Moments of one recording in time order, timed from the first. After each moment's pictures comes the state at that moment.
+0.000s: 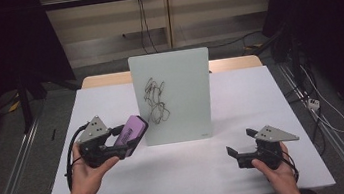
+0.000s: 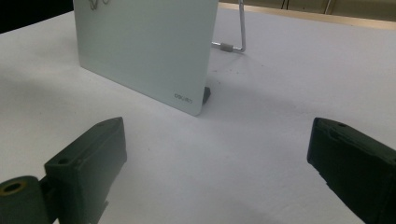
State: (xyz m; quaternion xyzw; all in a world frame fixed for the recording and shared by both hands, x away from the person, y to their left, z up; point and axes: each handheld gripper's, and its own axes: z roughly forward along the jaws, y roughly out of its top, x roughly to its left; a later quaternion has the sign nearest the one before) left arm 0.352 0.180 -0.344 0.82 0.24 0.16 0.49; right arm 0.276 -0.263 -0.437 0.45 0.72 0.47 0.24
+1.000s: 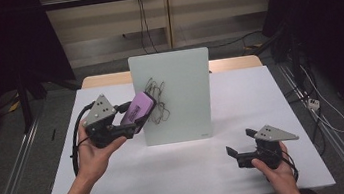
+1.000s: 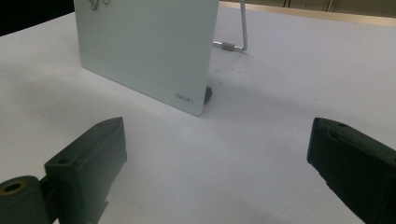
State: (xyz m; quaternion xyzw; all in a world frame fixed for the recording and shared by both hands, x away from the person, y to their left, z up) left arm 0.374 0.151 -0.308 0.80 0.20 0.19 0.54; right arm 0.277 -0.262 -0.437 0.46 0.72 0.47 0.23
